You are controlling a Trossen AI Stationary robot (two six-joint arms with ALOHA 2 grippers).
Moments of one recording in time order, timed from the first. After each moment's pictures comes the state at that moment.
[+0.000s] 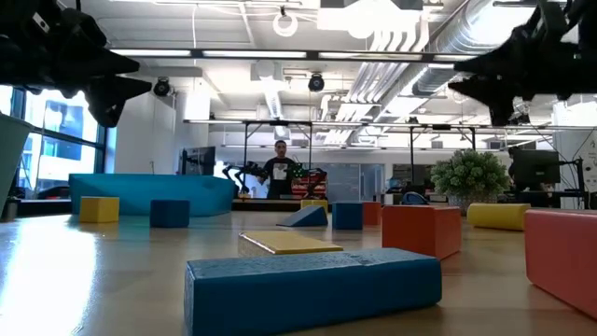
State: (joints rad) left arm 0.14 0.02 0.05 -0.10 -0.01 -0.31; right arm -0.17 0.13 0.05 0.19 0.05 0.38
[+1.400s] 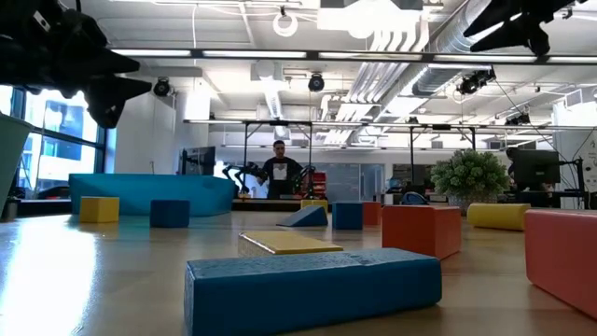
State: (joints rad) left arm 0.14 0.02 0.05 -0.10 -0.01 -0.37; right arm -0.18 0.50 0.83 -0.75 0.37 0.54
